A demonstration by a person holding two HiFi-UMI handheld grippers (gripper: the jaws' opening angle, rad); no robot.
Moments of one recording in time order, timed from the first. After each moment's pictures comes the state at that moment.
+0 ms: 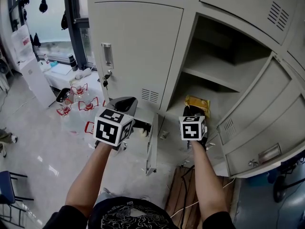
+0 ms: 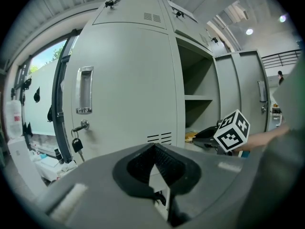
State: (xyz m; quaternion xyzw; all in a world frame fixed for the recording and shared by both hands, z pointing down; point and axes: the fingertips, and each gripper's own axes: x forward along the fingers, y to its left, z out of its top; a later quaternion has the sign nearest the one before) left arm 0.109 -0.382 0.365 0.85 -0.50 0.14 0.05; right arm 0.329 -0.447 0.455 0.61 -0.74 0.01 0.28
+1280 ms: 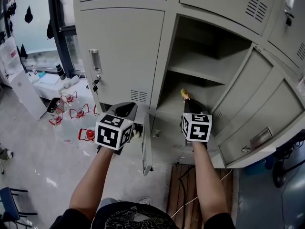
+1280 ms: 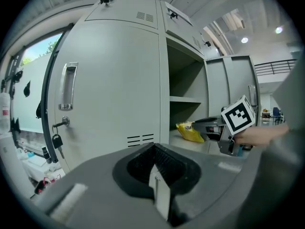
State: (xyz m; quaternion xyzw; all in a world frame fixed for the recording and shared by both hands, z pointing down) left arm 0.145 -0.368 0.369 0.88 -0.46 0.13 0.06; right arm 0.357 -0.410 0.383 0.65 -0.74 0.02 0.15
